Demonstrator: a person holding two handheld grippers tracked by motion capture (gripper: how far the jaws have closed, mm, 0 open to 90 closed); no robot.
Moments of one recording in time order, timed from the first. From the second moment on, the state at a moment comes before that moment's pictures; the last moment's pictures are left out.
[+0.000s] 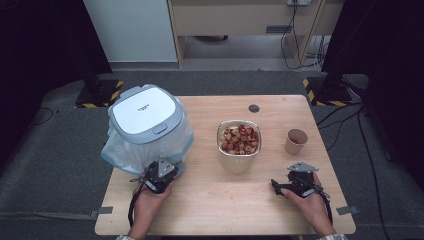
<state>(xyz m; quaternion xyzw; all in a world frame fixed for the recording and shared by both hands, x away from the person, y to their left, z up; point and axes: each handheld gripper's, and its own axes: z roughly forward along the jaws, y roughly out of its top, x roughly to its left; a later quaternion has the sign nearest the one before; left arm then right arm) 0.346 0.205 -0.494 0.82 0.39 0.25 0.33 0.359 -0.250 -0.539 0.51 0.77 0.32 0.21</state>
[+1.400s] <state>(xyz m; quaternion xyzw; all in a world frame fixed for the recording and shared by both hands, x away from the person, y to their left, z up) 0.350 0.199 -0.514 0.83 0.40 0.25 0.30 0.359 -0.249 -0.539 0.51 0.77 0.32 0.21</state>
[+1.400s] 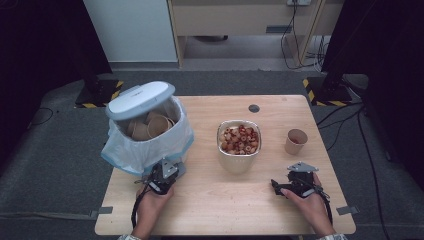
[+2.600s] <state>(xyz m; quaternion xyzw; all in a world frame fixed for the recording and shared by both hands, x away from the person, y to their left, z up) 0.352 0.200 -0.517 0.83 0.40 0.25 0.30 0.364 -0.274 -0.511 0.55 0.70 0.35 0.28</state>
